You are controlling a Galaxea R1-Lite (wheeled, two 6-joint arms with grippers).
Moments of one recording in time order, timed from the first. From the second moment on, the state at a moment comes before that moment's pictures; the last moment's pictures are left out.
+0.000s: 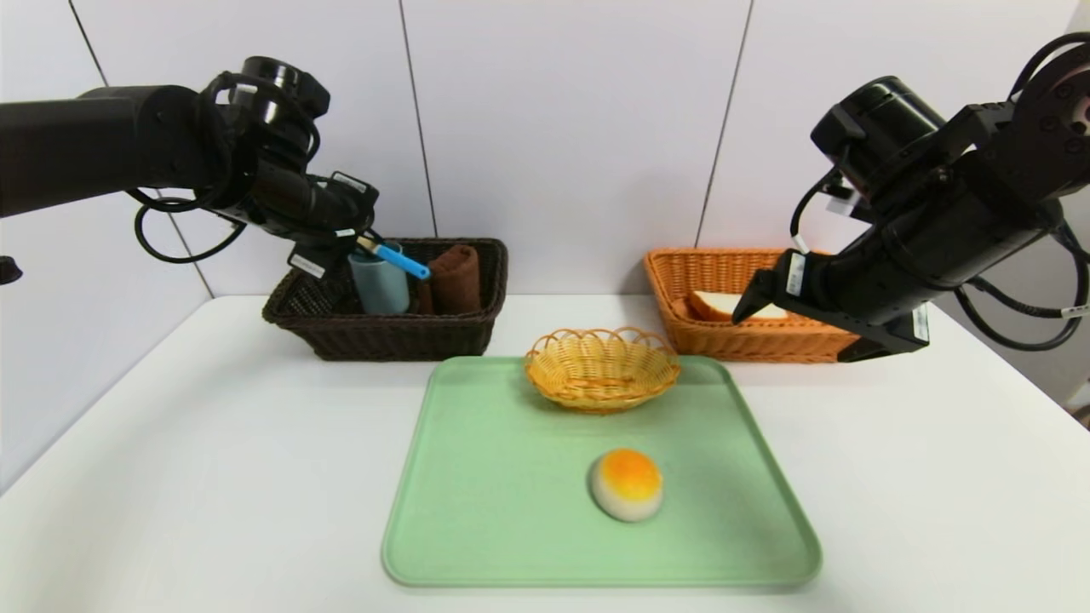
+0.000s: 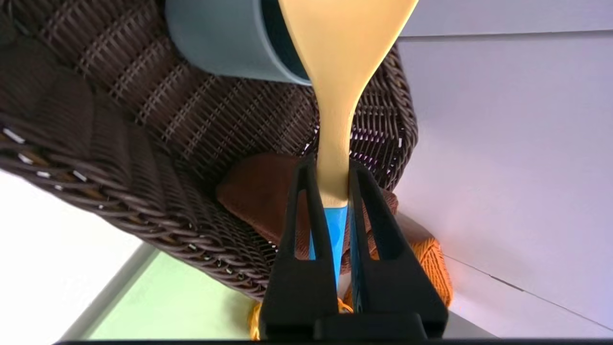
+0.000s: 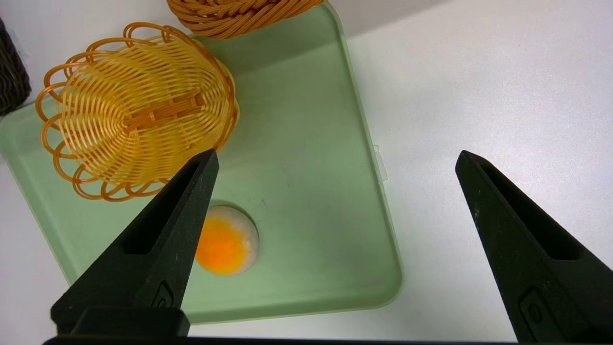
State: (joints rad) left arm -0.20 2.02 -1.96 0.55 -0.02 -1.27; right arm 0.38 1.82 -1.75 0.94 -0.12 0.67
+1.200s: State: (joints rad) left arm -0.12 2.11 -1.96 0.60 -0.09 -1.34; right arm 0.38 1.83 -1.76 0.94 -0.15 0.68
